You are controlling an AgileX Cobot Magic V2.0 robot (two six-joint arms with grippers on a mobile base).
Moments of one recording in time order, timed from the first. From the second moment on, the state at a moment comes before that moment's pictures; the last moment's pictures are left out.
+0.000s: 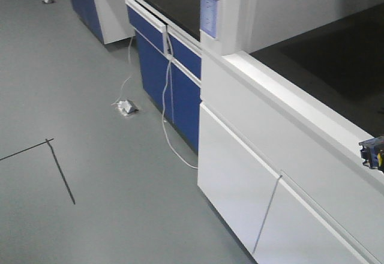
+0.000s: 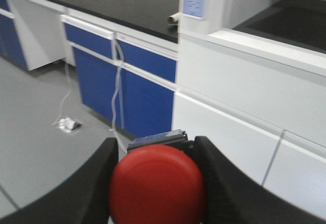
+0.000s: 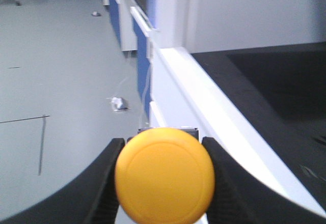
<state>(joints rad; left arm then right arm) -0.42 0.19 -0.47 0.22 0.64 -0.29 0.20 0.40 -0.53 0.10 0.49 -0.17</state>
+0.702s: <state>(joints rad) -0.42 0.19 -0.47 0.22 0.64 -0.29 0.20 0.40 -0.53 0.10 0.49 -0.17</state>
